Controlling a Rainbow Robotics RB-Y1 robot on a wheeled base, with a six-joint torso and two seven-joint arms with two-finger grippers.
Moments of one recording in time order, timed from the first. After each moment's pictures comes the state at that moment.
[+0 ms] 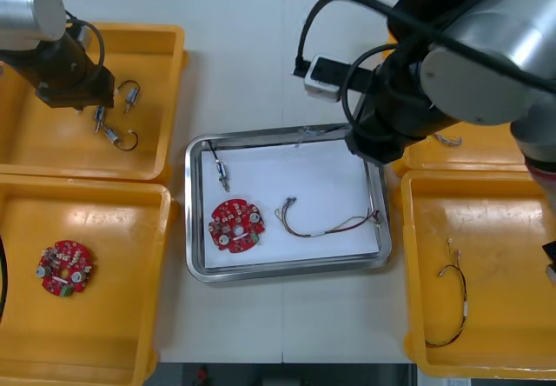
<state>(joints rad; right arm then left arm) -0.81 -0.52 0.36 -2.09 -0.68 1.92 1.85 -1.01 0.64 -0.18 -0.84 0.60 1.36 -1.41</state>
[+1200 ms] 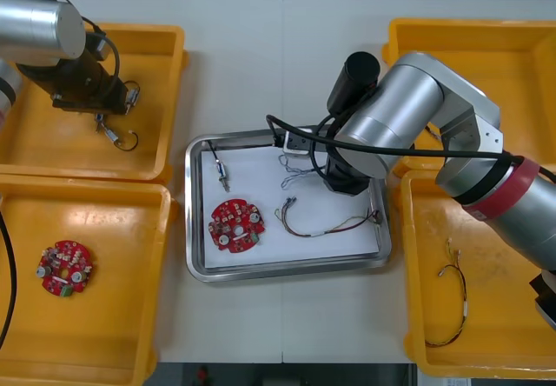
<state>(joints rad) -0.79 -0.50 0.66 -1.69 -0.52 1.54 2.05 -1.00 0.62 -0.23 -0.80 0.59 1.26 -1.52</state>
